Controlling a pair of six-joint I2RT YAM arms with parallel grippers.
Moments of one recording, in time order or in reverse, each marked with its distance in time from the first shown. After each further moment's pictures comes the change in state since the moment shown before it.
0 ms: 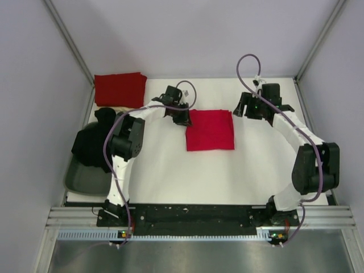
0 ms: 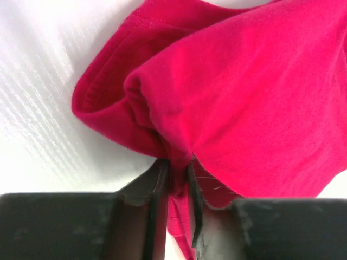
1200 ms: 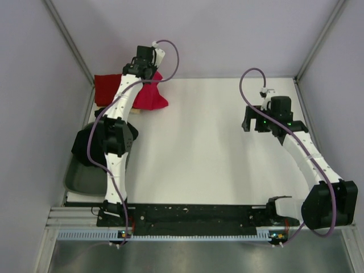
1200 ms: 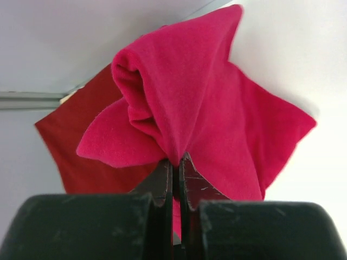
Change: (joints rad) left arm 0.193 0.033 0.655 -0.357 -0.612 0.786; right arm -0.004 -0.393 -0.206 -0.150 0.154 -0.173
